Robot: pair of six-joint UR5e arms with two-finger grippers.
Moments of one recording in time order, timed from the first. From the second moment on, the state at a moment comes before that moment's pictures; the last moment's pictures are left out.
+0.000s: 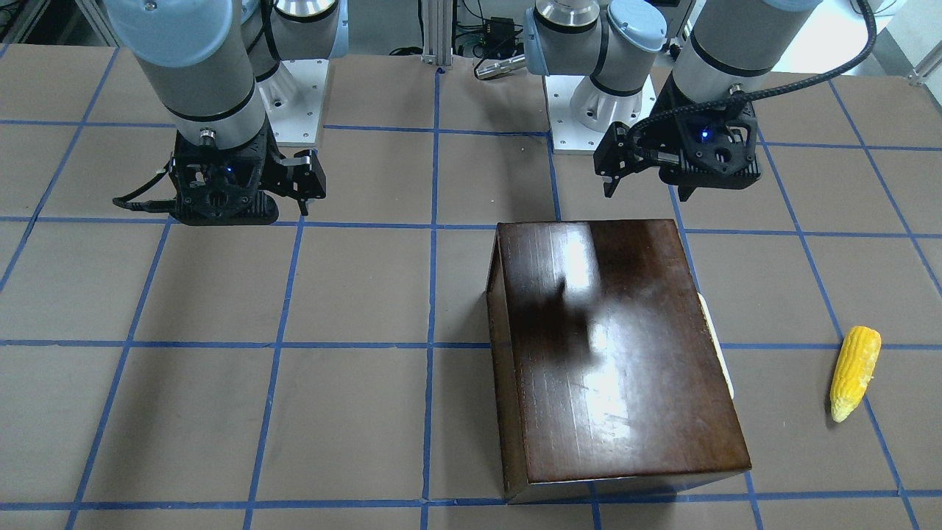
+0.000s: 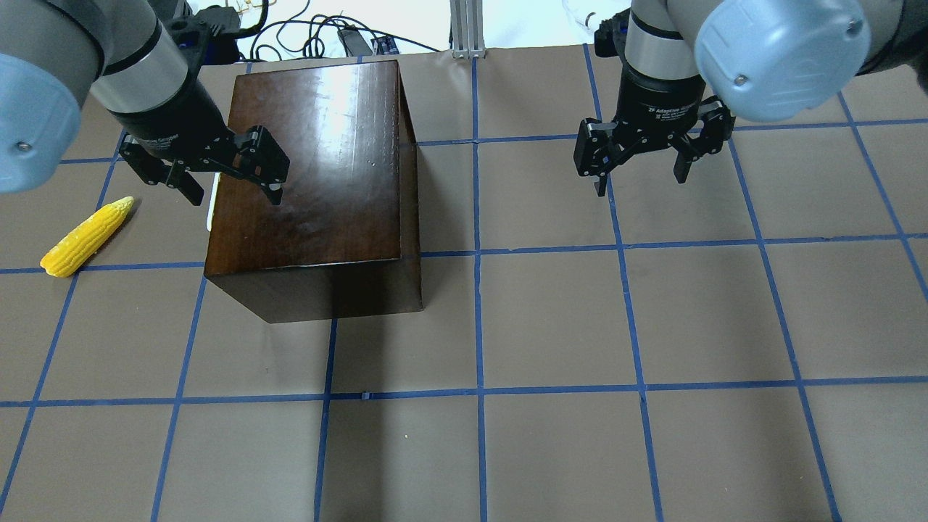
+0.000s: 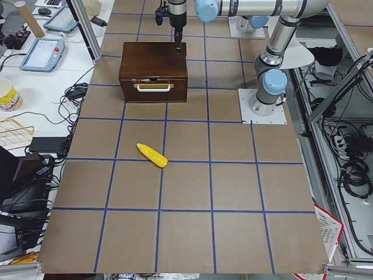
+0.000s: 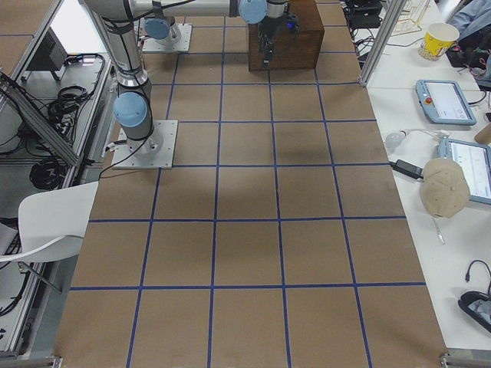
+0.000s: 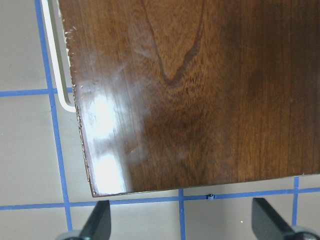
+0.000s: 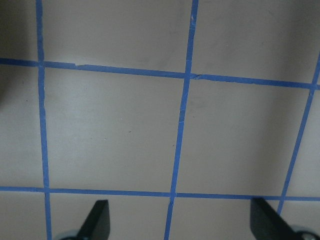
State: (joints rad) left arm -1.54 -1.55 -1.61 -1.59 1.57 0.08; right arm 1.69 -1.44 1.50 -1.50 -1.64 0.03
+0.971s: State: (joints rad) left arm -1.53 -1.55 -1.59 -1.61 1.59 0.08; right arm 1.69 -1.44 1.50 -1.50 -1.64 0.03
